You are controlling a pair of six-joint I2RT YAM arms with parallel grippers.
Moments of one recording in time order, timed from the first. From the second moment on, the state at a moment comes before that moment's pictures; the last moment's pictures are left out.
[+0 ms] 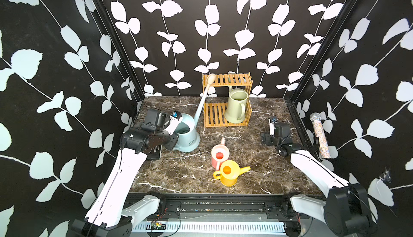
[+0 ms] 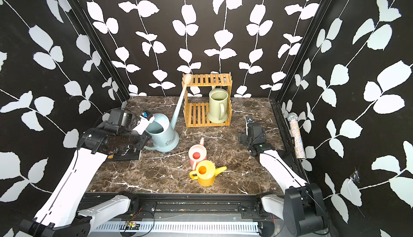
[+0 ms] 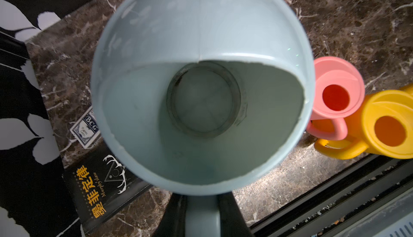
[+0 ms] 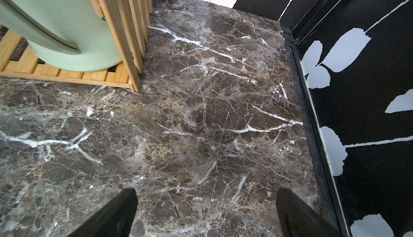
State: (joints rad) left arm -0.31 1.07 1.38 -1.21 0.11 0.27; right arm 0.21 1.20 0.71 -0.19 0.23 -0.06
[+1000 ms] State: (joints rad) left arm -0.41 1.29 1.44 -1.29 0.26 0.08; right arm 0.21 1.24 0.73 -0.20 0.22 -0.05
